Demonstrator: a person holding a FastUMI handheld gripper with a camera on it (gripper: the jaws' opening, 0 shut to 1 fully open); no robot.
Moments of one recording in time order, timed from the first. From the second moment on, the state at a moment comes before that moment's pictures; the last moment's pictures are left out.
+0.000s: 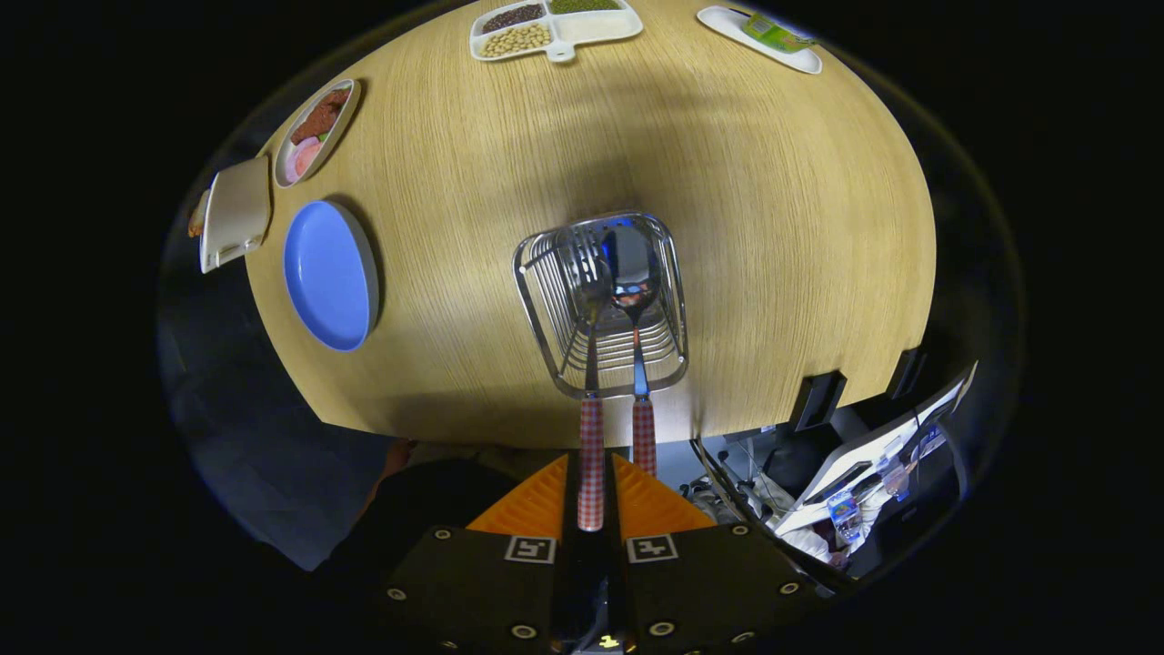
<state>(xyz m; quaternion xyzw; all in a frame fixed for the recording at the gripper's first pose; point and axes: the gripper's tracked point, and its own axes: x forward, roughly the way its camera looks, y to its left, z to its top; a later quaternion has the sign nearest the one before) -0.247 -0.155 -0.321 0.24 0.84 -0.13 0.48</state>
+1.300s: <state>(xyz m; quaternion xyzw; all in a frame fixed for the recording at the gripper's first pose) -0.109 -0.232 -0.216 0.20 0.46 -0.21 0.84</state>
